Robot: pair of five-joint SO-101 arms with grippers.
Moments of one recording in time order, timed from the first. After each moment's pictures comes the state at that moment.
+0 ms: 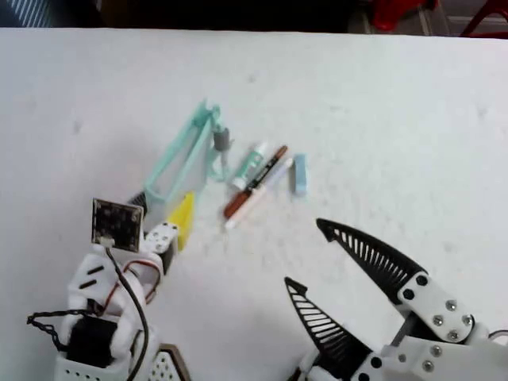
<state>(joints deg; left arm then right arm) 5.8 -104.7 81.2 52.9 2.0 -57.4 -73.2 -3.2 88.0 11.2</state>
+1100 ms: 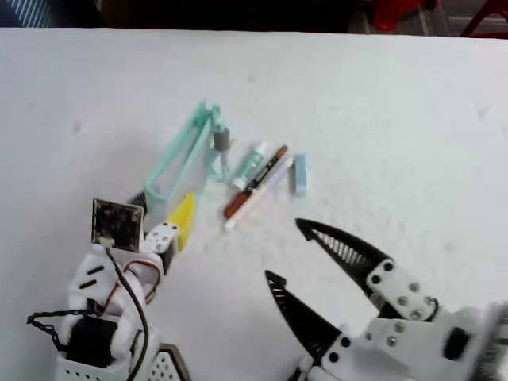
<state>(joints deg) 5.8 -104.7 81.2 52.9 2.0 -57.3 -73.2 3.9 88.4 8.2</state>
